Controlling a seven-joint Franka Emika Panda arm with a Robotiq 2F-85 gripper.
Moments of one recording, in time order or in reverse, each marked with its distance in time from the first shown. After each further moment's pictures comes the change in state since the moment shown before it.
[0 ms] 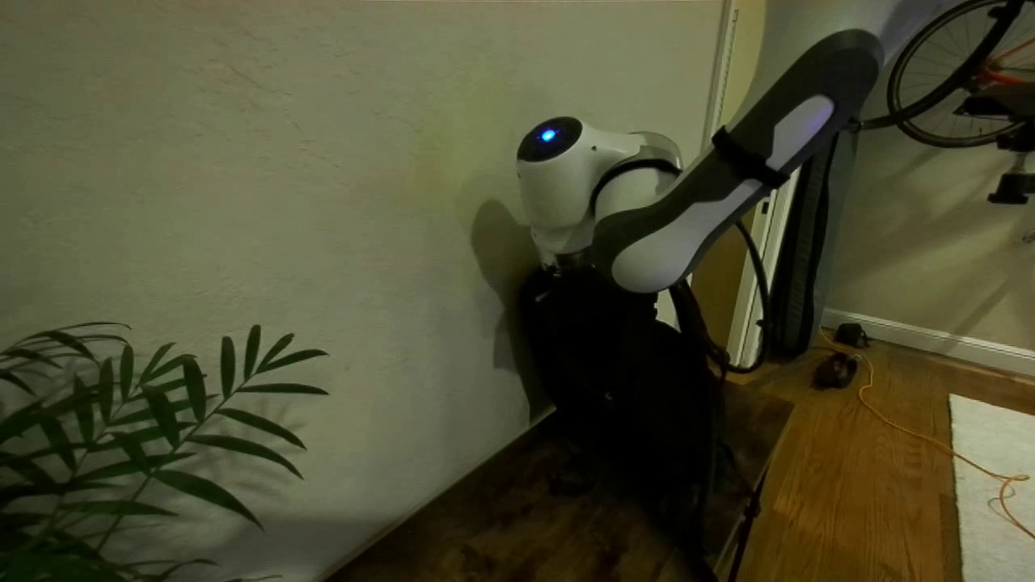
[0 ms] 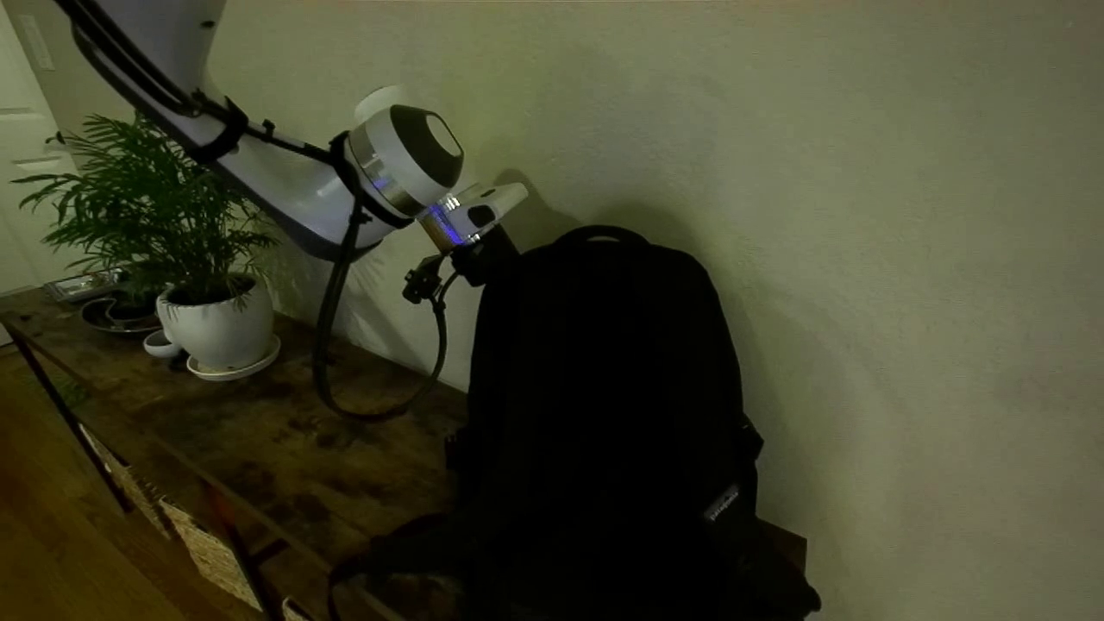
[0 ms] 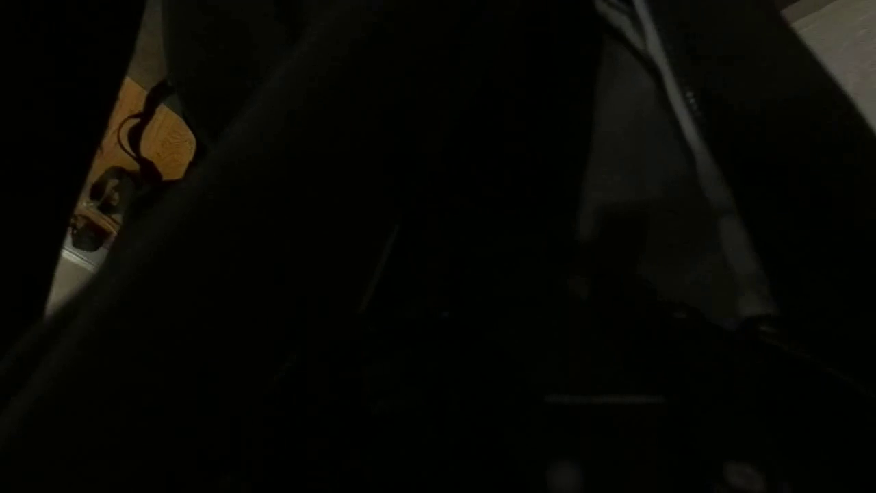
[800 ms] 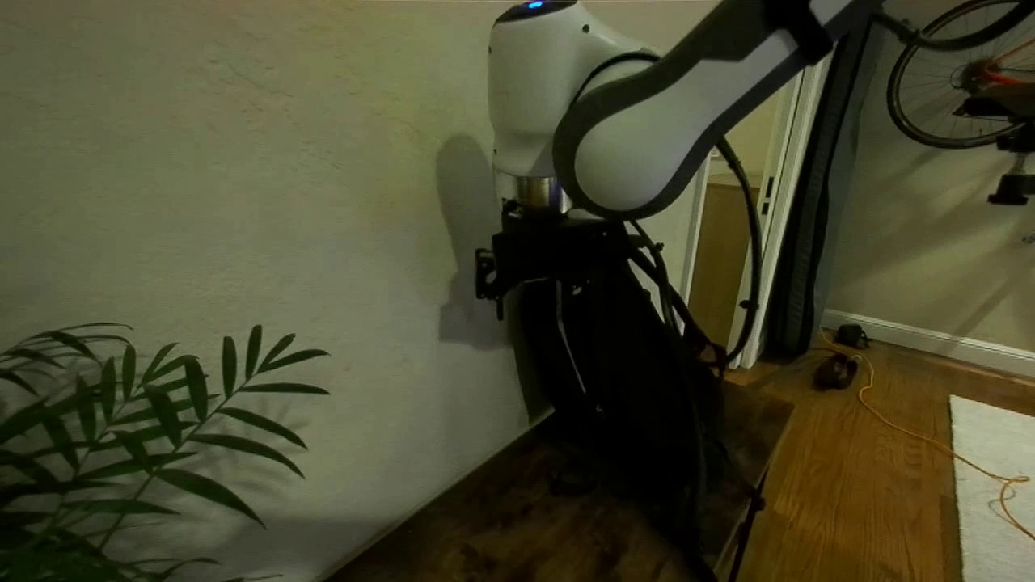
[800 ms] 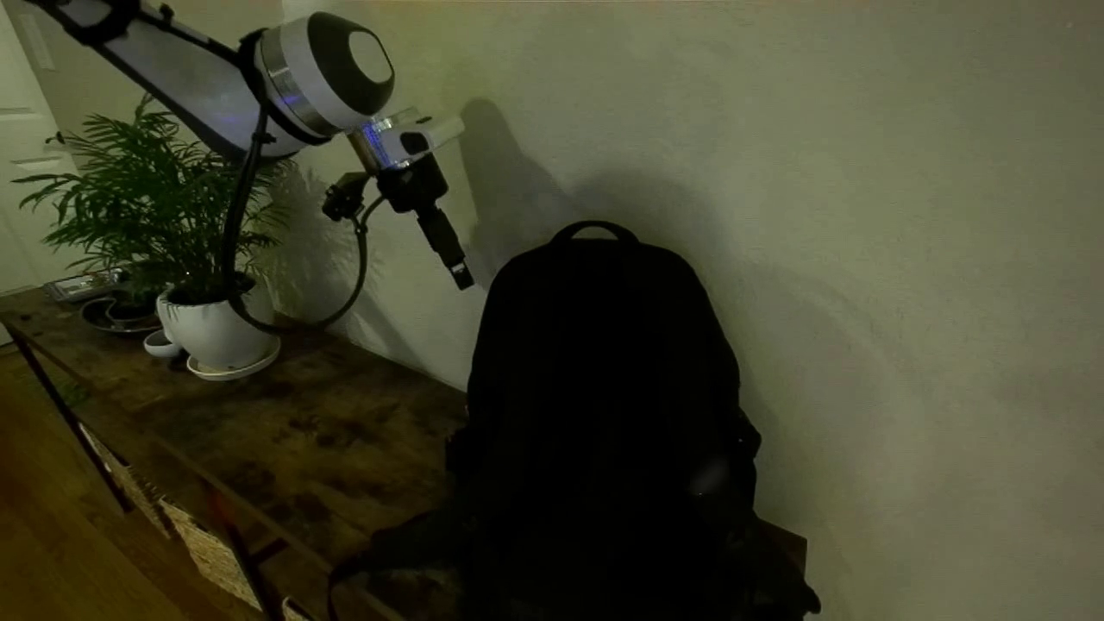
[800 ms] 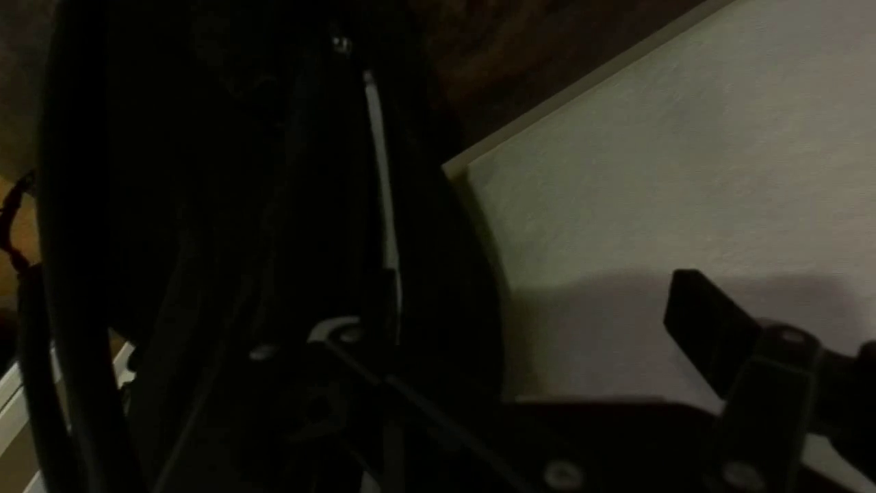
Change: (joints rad) arm 0.004 -0.178 0.156 -0.069 0.235 -0.003 -0.175
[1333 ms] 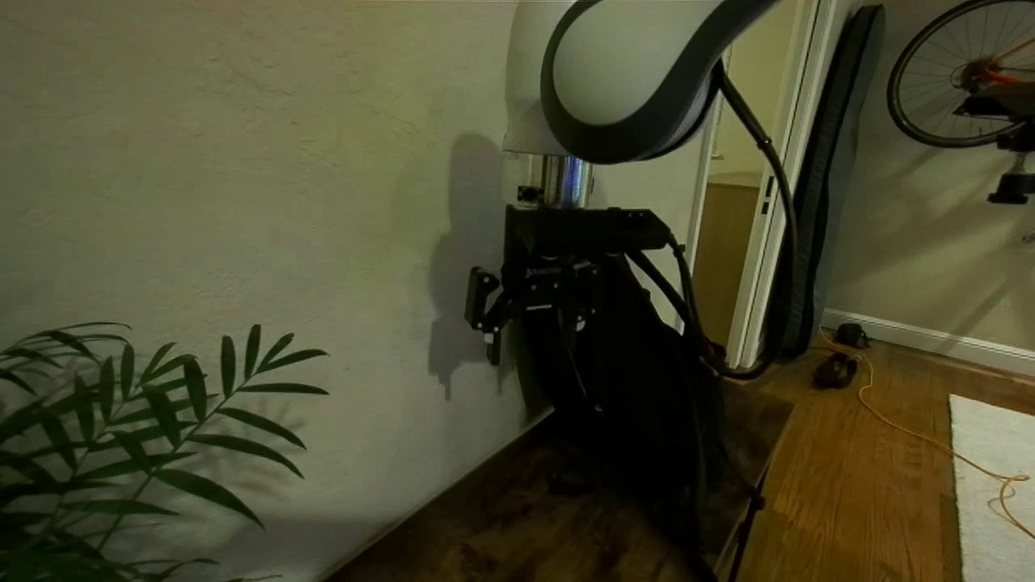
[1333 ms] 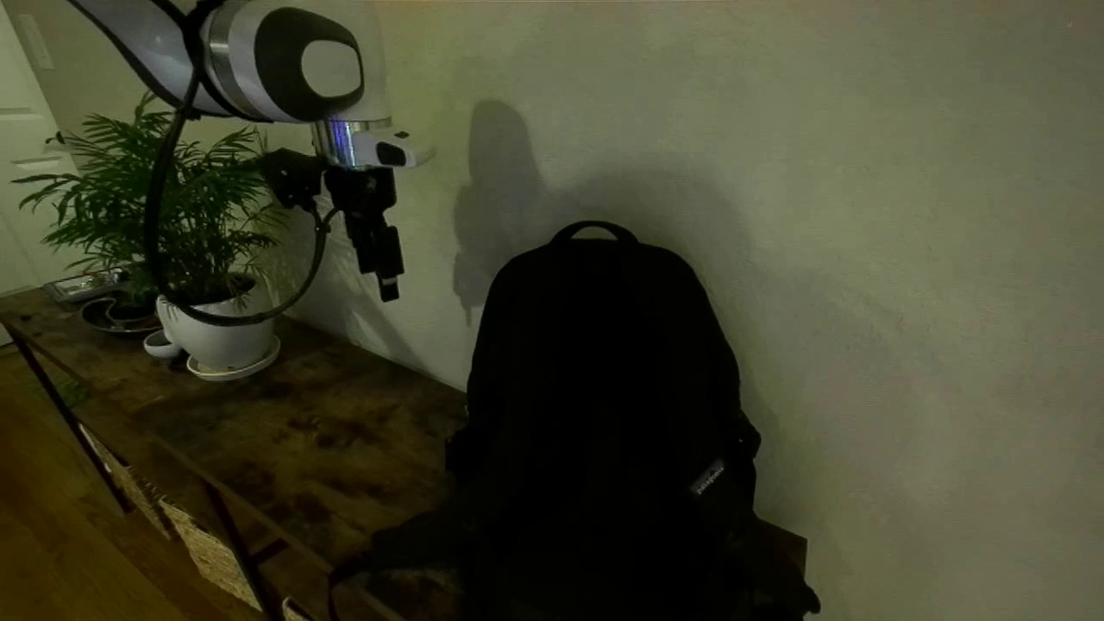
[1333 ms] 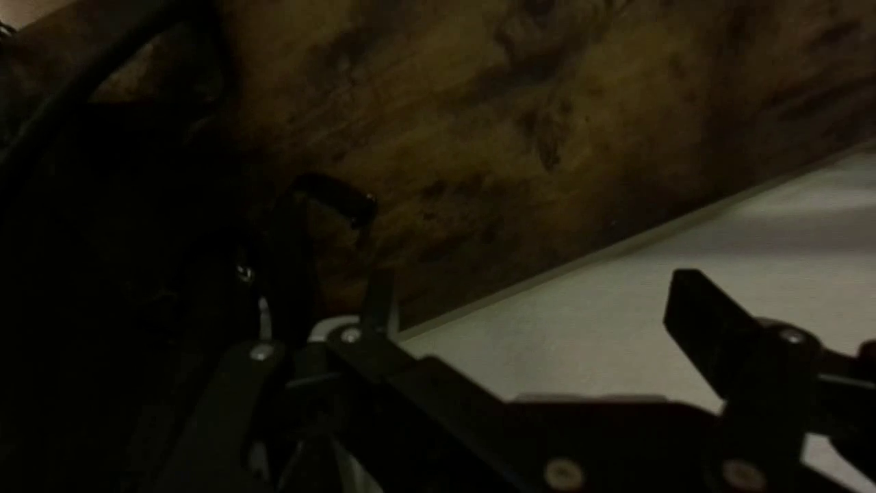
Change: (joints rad) arm -0.093 -0.081 0.162 -0.107 0.414 -0.069 -0.495
